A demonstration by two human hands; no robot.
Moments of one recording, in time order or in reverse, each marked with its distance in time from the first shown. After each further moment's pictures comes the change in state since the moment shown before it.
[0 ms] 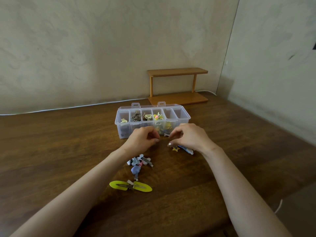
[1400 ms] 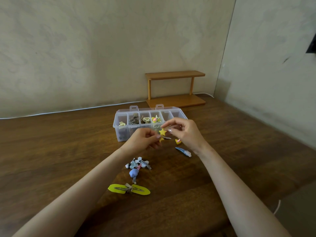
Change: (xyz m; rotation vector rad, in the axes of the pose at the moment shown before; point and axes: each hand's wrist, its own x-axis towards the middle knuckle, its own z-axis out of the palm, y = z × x) left_hand -0.002 0.018 -0.002 -0.489 -0.079 -0.208; right_hand 0.000 -0.006 0.007 0.794 0.233 -0.238
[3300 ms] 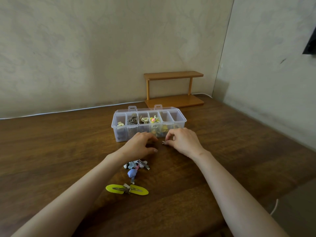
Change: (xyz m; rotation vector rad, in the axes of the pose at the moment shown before) left_hand 0.004 -0.010 -0.005 0.744 -0.071 0.171; right_hand 0.000 0.006 0.005 -0.896 -0.125 0.108
